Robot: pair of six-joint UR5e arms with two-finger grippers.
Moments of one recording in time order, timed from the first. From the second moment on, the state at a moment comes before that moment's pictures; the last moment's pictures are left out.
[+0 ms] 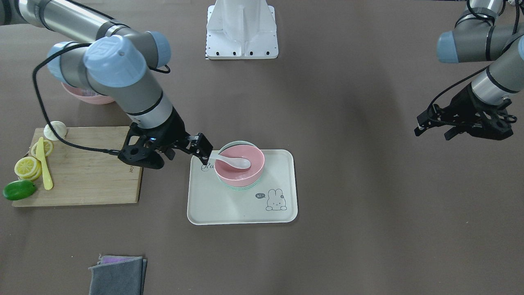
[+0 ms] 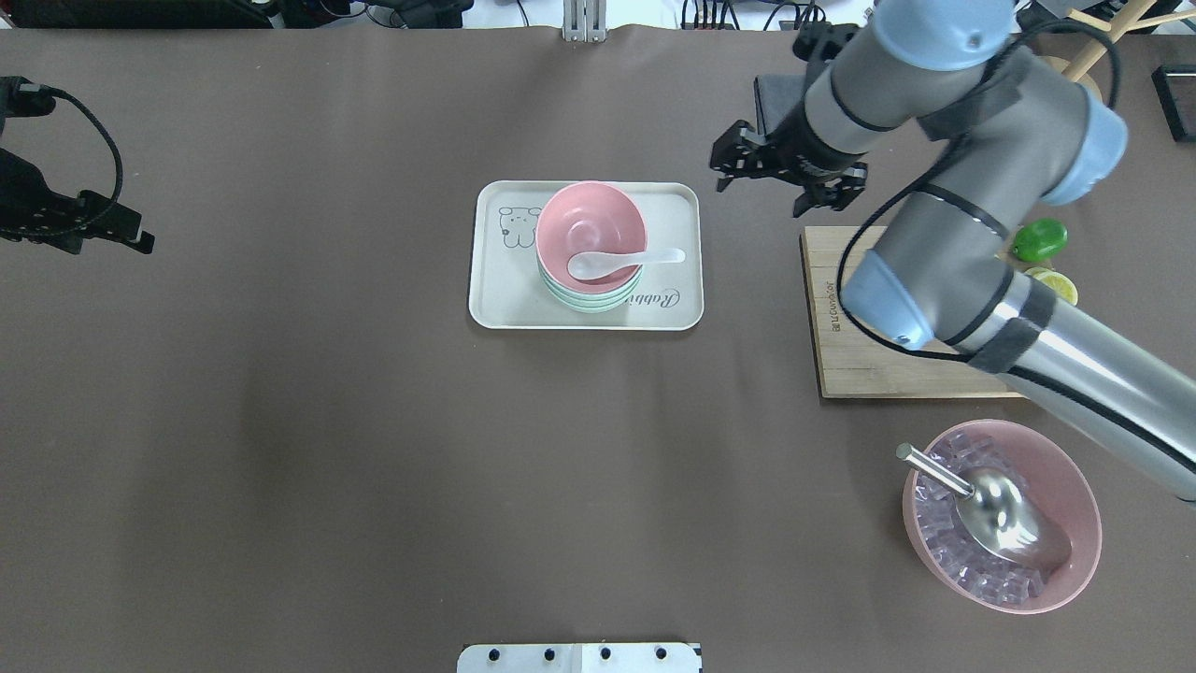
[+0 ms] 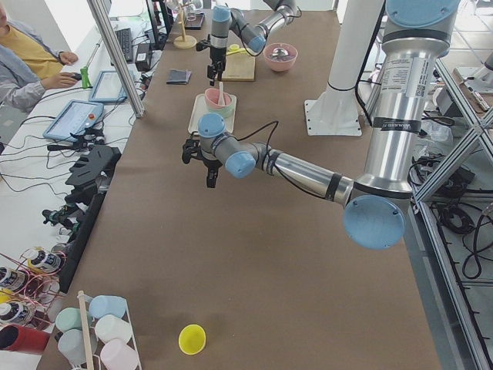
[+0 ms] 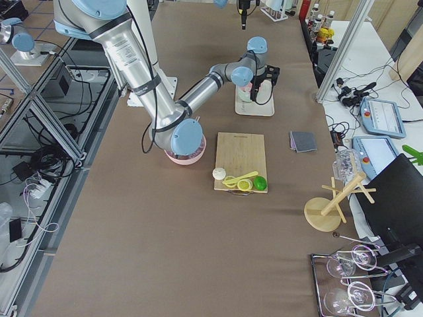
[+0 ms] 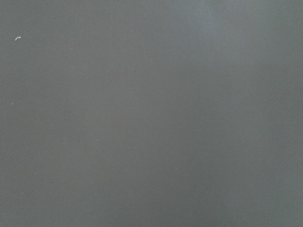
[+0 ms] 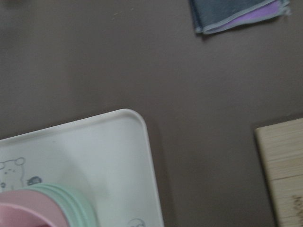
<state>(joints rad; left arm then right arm) -1.12 -1.69 -1.73 -1.96 -2.31 -0.70 0.89 -1.03 1.66 -1.36 2.12 1.22</state>
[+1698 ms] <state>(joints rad) -1.46 -1.48 -1.62 -1.85 -2.44 -0.29 1.42 -1.47 1.43 -1.15 2.30 0.18</state>
